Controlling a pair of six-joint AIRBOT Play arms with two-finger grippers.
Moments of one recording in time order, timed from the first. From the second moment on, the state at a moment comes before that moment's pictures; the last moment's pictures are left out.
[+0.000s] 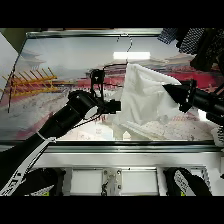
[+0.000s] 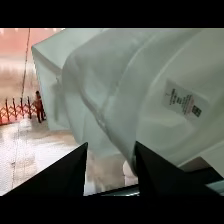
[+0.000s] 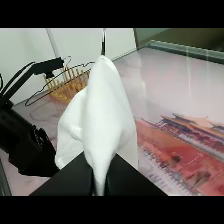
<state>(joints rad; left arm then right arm) -0.79 -1.28 1.23 1.65 -0.99 -2.34 -0.37 -0.91 0.80 0.05 1.38 0.08</state>
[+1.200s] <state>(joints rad) -0.35 -1.16 1.23 1.43 -1.04 -1.98 -0.31 -0.80 0.80 0.12 1.38 0.24</state>
